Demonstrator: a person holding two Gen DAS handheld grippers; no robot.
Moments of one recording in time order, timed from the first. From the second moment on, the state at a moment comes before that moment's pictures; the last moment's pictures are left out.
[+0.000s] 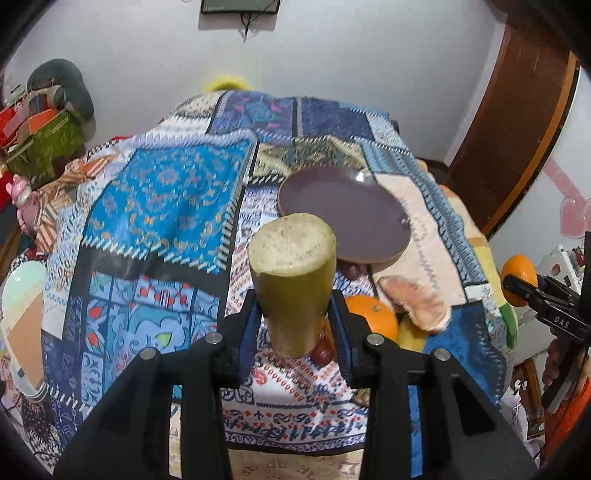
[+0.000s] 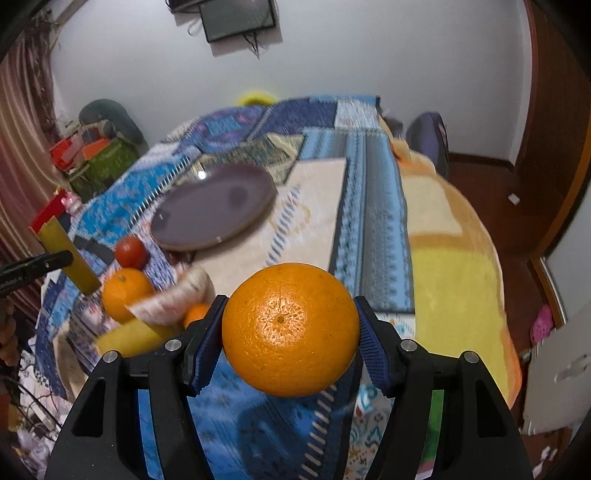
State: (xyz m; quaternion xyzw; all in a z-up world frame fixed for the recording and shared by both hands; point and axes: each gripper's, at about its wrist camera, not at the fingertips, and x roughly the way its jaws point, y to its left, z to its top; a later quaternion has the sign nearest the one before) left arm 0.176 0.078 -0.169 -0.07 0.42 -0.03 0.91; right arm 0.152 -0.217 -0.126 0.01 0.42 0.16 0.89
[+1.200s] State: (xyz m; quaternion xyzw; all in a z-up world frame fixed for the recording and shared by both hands) left arm 0.282 0.071 -0.156 -0.06 0.38 -0.06 0.92; right arm 0.257 -0.128 -0.103 -0.01 0.36 0.23 0.91
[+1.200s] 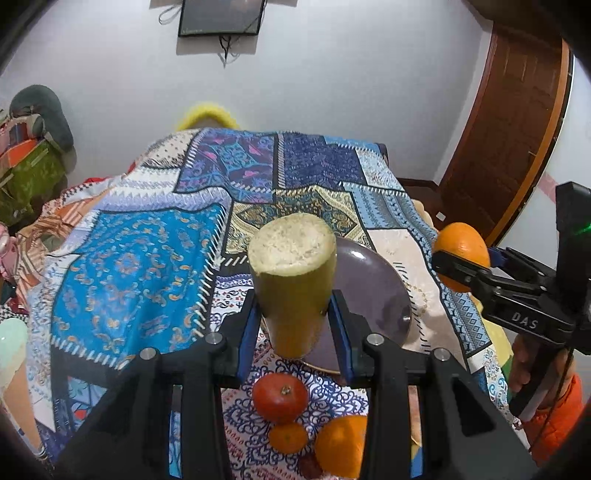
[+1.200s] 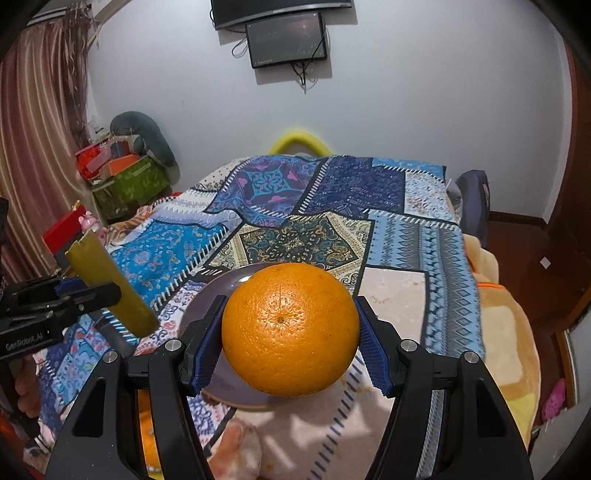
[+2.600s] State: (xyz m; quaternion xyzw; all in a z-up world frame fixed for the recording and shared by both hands) left arm 0.392 0.066 -0.223 -0.09 0.48 -0.08 0.87; right arm 0.331 -0.092 -0.179 -0.08 0.45 0.24 0.86
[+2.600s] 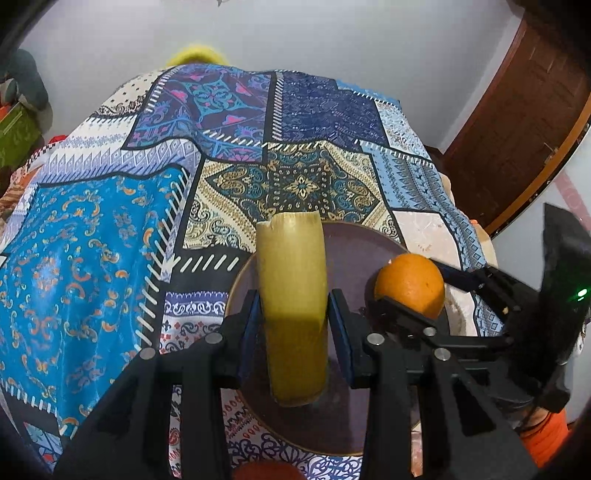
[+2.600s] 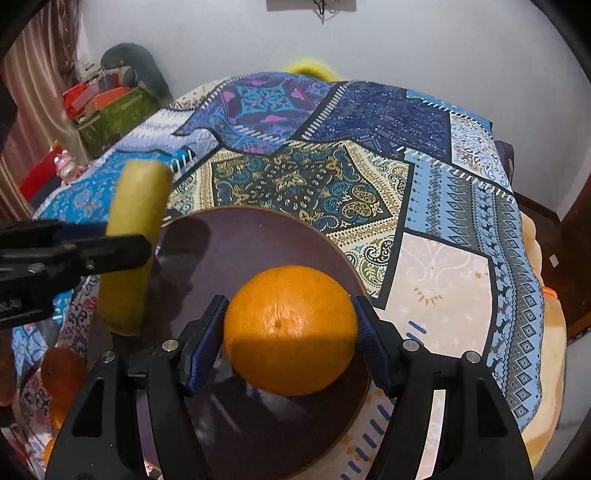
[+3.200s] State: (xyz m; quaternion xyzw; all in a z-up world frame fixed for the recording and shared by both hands) left arm 0.316 0.068 -0.168 -0.06 0.43 -0.06 0.90; right arm 0.268 -0.134 -0.110 -0.04 0.41 0.23 0.88
